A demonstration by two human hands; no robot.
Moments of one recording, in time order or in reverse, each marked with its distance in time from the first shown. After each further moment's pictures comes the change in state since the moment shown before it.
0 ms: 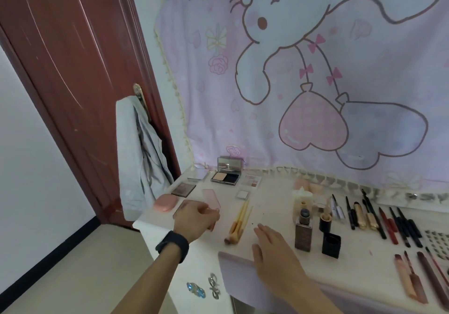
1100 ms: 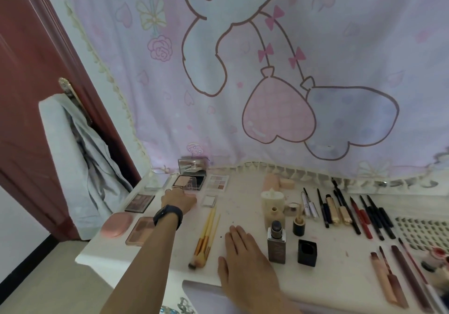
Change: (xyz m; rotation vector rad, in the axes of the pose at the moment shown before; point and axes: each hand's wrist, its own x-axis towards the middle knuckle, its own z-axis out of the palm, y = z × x) left_hand 0.162 0.016 0.073 0.337 -0.088 -0.144; right_hand 0.028 0.014 0.012 -0.297 0.032 0.044
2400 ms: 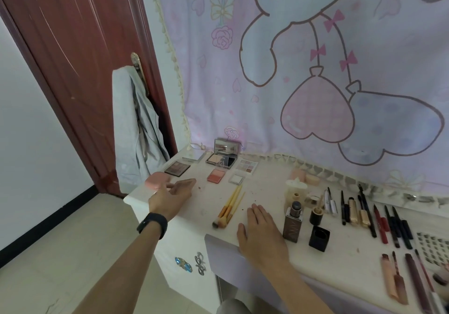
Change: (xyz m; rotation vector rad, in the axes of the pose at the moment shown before) left_hand -0.122 -0.100 -0.031 -0.488 0.247 -0.188; right_hand 0.005 0.007 0.015 0.113 0.018 -0.043
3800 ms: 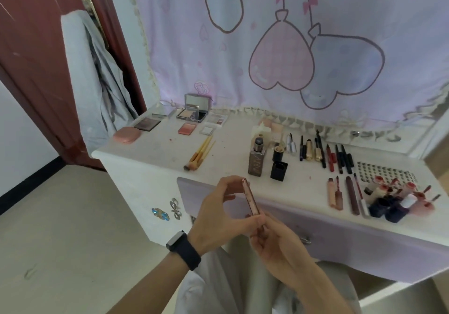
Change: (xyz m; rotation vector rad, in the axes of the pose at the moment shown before) left_hand -0.240 0.019 0.069 -0.341 -0.526 0.665; right_hand -0.175 0.035 -0.043 2.093 -0.194 0.626
